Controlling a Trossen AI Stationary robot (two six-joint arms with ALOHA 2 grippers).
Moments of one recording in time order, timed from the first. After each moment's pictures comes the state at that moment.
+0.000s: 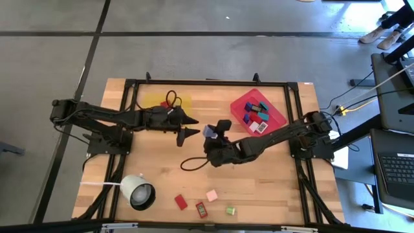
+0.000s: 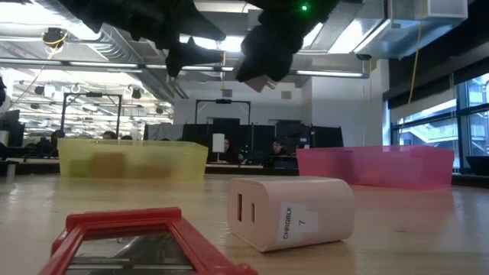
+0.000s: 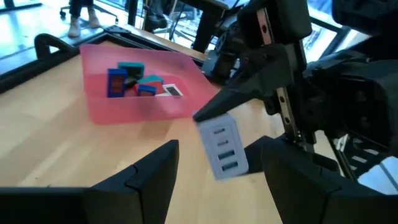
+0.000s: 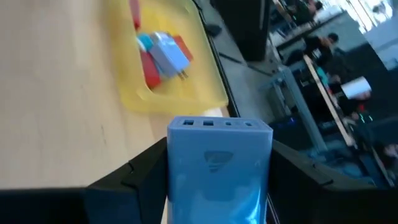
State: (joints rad) left arm 0.05 1.19 0.65 0.26 -0.05 -0.36; right arm 0.32 1.87 1.35 -0.32 1.00 -0.10
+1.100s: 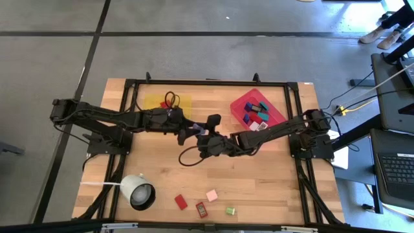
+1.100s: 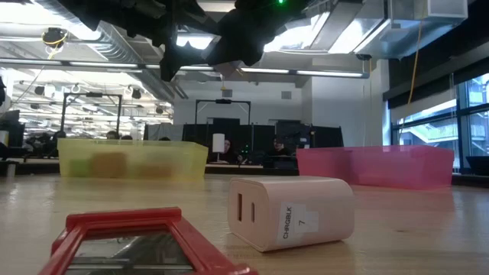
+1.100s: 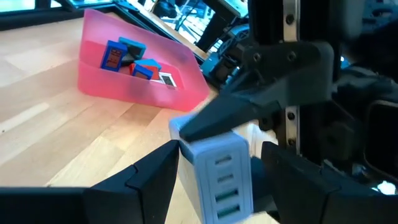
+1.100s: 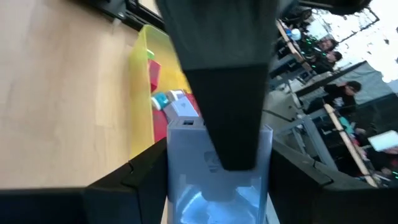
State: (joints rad) left arm 0.02 1.19 0.65 0.26 -0.09 -0.63; right arm 0.25 1.87 1.35 -0.01 0.79 -0.41
